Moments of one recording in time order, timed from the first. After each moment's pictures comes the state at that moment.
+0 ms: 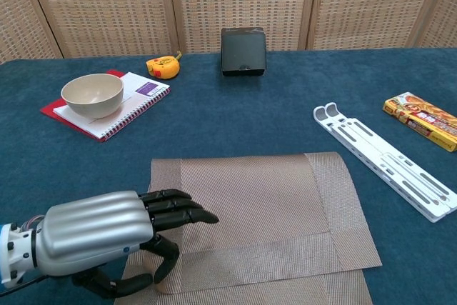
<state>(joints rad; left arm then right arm) -0.65 -1.69 0.25 -1.18 1.92 1.15 -0.07 0.06 -1.19 0.08 -1.43 -1.49 1.51 -0.03</state>
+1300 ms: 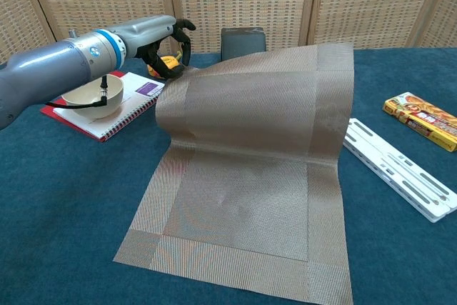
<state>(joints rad) -0.98 -1.76 -0.35 -0.91 1.21 0.76 0.07 0.07 -1.21 0.09 -1.41 -1.45 1.48 -0.07</state>
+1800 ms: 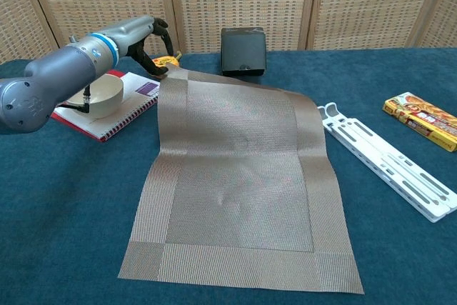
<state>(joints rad) -1.05 -1.93 -0.39 -0.54 1.13 0.74 -0.03 0.07 -1.21 0.09 -1.41 -1.44 1.47 -0.08</state>
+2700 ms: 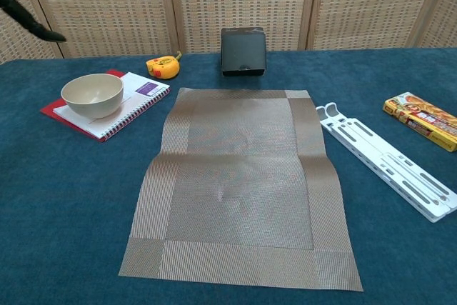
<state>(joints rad) -0.66 -1.27 -0.27 -1.53 1.17 1.12 0.19 0.23 -1.16 0.02 -1.51 -1.68 1.34 -0.20</state>
